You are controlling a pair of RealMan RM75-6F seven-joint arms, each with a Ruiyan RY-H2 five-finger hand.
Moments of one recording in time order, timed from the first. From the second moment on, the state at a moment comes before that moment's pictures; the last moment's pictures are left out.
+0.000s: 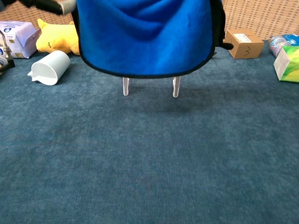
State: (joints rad) left arm -0.69 -1.46 -0.21 -1.45 1.59 1.34 -0.21; right arm 0.73 -1.30 0.38 -1.75 -1.26 1.09 0.08
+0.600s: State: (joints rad) left arm -0.77 -1.43 -0.32 -1.42 1.47 1.25 -0.25; right arm 0.84 -1.28 0.47 -1.71 -1.09 1.01 0.03
